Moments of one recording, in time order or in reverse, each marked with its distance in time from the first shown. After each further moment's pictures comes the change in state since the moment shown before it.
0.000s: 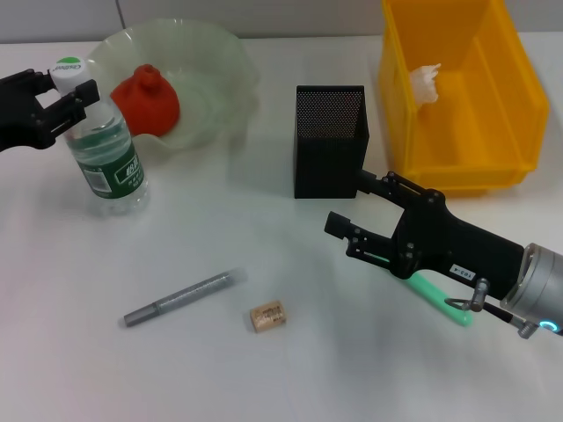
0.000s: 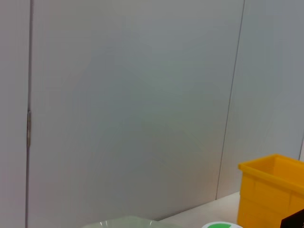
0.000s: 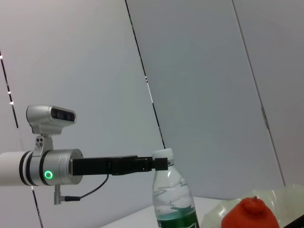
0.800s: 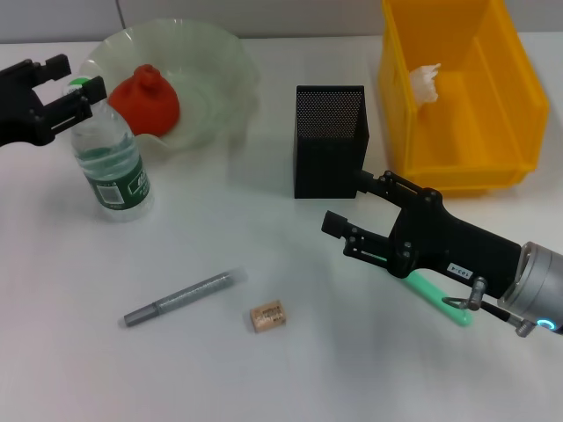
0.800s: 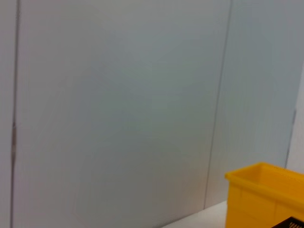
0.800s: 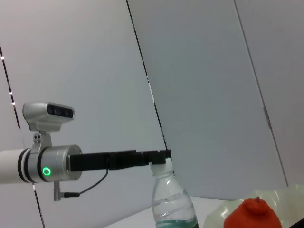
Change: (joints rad) left arm 0.002 0.000 -0.010 0.030 -0.010 0.056 0.001; right arm 0.010 0.000 0.000 0.009 0.000 0.000 0.000
